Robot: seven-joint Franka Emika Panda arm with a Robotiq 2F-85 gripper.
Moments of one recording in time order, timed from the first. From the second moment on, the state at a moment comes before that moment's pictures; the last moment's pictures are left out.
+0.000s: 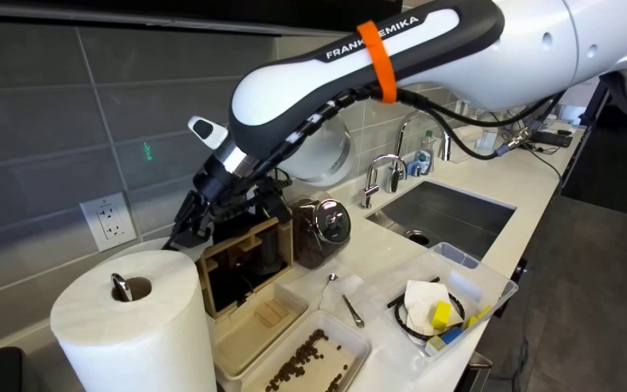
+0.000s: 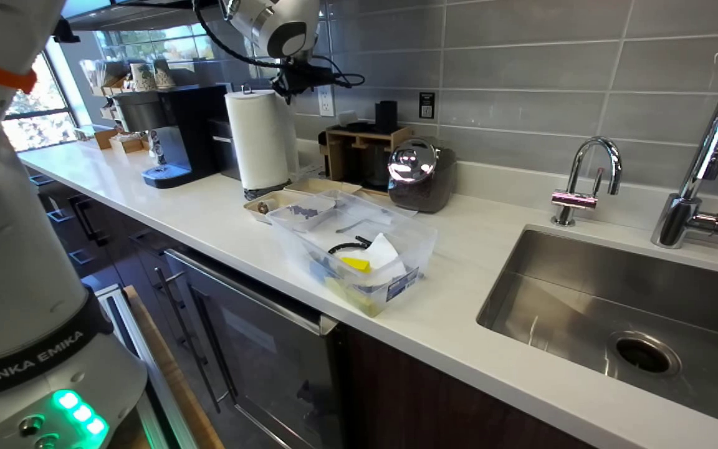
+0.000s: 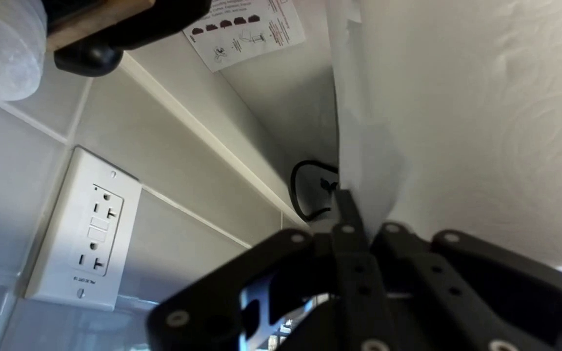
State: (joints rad) arm 0.10 0.65 0.58 -1.54 0.33 2.63 -1.13
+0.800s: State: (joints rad) arm -0.01 0.71 0.67 -1.60 0.43 2.63 -1.16
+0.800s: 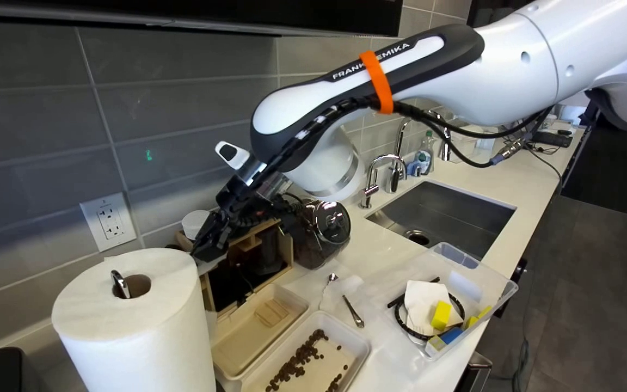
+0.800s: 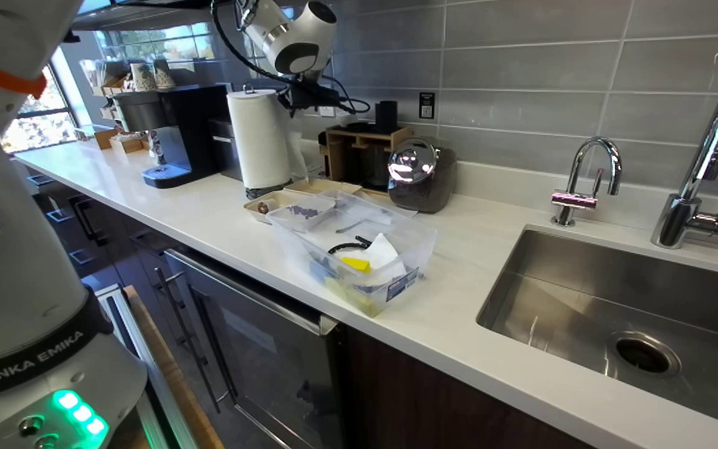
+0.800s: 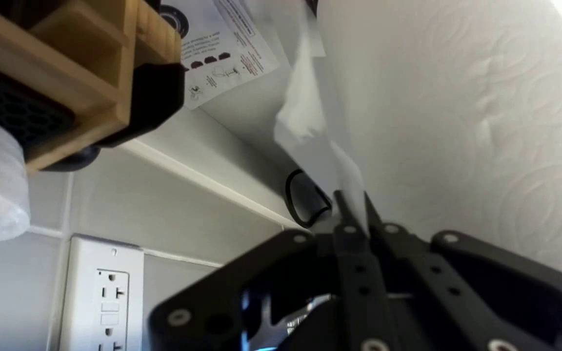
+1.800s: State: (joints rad) arm -0.14 0.70 0.72 -1.78 0.53 2.67 -1.16
